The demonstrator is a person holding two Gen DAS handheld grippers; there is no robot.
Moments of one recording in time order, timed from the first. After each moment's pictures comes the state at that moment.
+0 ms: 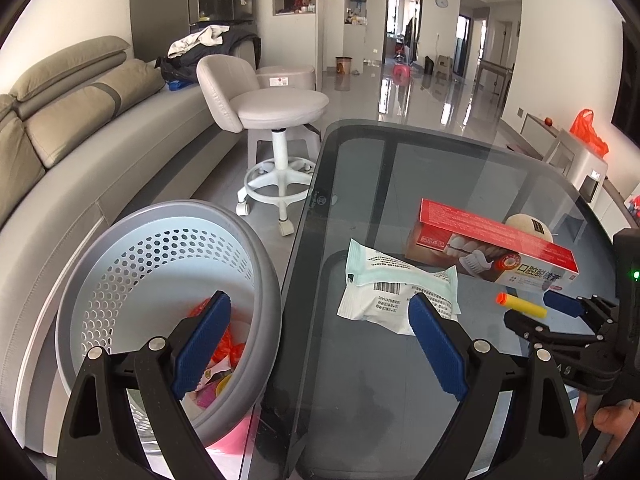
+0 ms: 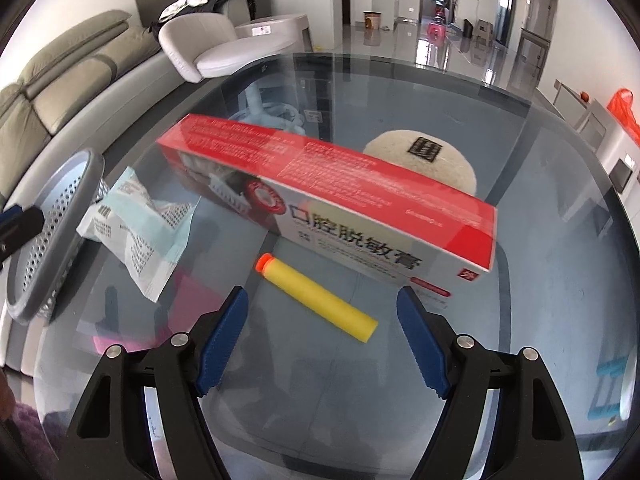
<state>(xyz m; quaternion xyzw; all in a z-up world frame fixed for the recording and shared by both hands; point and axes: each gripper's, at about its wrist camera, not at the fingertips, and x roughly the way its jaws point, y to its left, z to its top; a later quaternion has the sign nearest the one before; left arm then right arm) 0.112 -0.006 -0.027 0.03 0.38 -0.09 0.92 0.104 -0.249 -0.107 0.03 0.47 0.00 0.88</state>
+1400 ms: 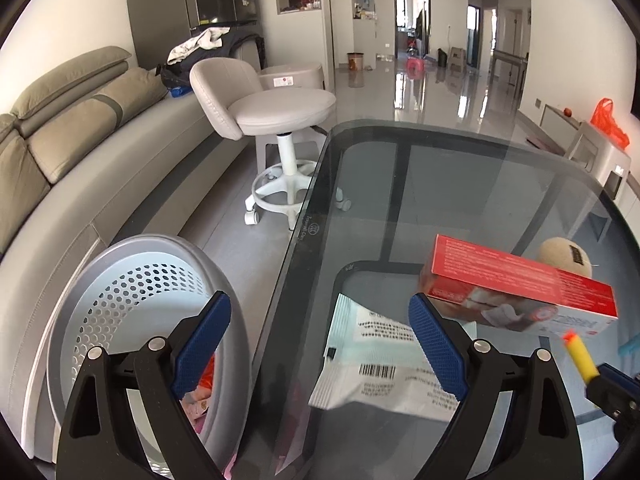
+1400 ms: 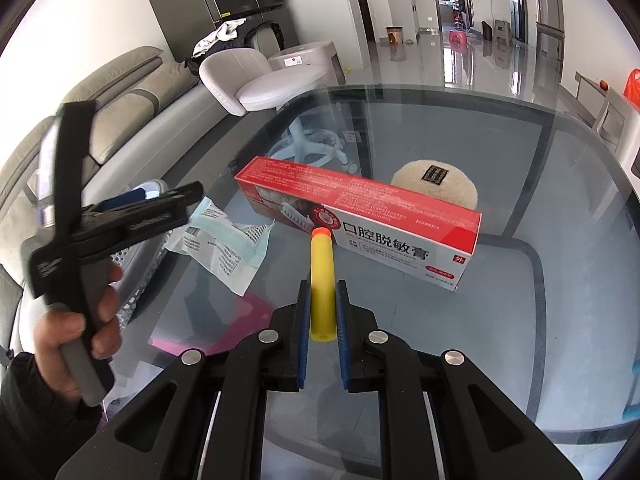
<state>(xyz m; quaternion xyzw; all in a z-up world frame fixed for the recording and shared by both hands) 0.167 -0.050 -0.042 0.07 0.39 -0.05 0.92 0.062 -0.254 -0.065 0.10 0.42 0.07 0.90</state>
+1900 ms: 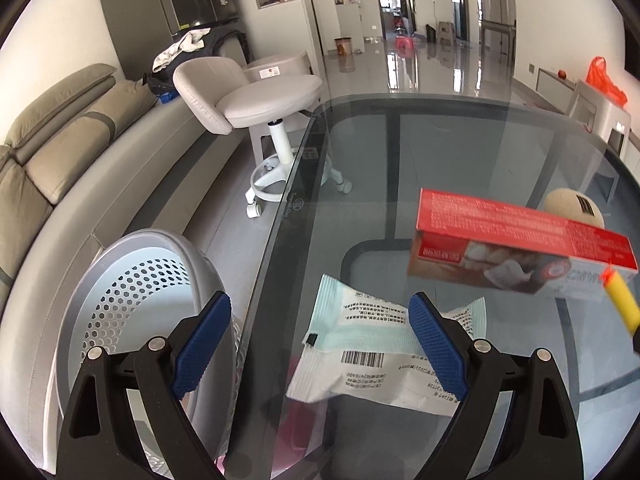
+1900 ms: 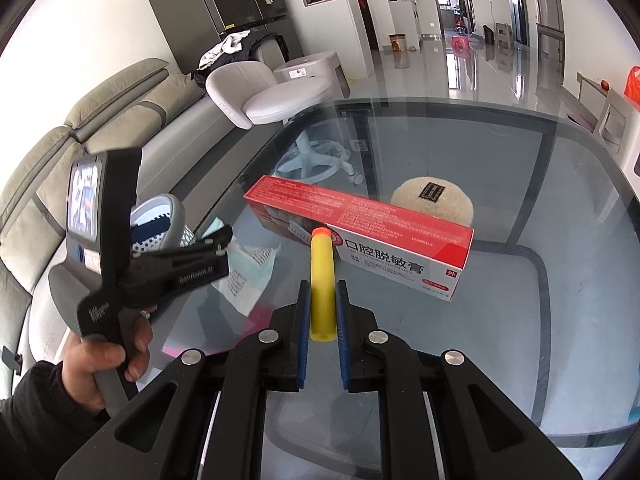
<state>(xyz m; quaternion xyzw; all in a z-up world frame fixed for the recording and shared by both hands) 0.152 -0.066 -0.058 0.12 0.40 -0.06 0.91 0.054 -0.263 -0.050 0.11 0.41 0.08 0.90</state>
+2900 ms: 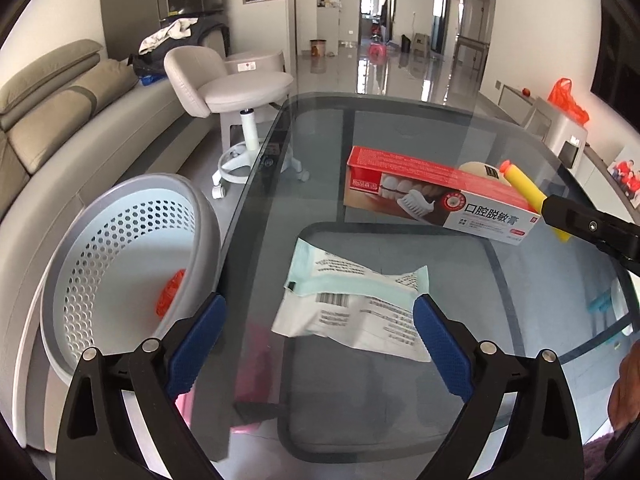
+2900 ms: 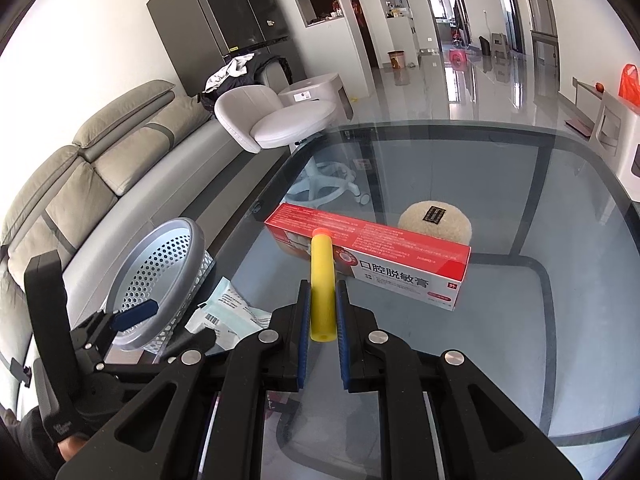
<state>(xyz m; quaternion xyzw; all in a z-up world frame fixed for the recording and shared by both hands) 0.067 -0.051 -0.040 0.06 0.42 -0.12 0.90 0.038 -0.260 -0.024 0.13 0.37 0.08 0.92</state>
